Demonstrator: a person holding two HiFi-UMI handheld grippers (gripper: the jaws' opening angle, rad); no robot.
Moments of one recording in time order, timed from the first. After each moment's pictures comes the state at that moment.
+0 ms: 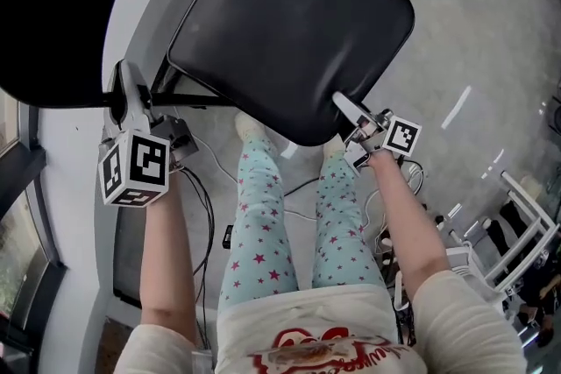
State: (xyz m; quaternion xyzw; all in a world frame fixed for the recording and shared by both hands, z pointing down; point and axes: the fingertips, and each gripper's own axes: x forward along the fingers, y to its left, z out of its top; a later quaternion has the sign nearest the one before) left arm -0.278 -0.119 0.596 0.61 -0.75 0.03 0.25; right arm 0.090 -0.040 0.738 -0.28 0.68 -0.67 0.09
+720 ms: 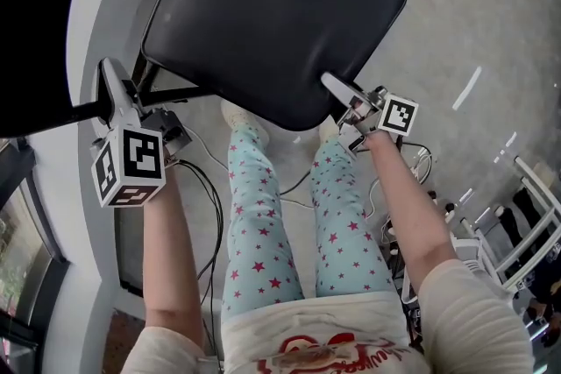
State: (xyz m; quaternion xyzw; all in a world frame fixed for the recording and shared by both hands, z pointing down) left arm -0.234 -0.090 0.624 0.59 -0.77 0.08 0.22; right arm 0.111 -0.018 0.775 -0.24 0.68 -0.68 0.12
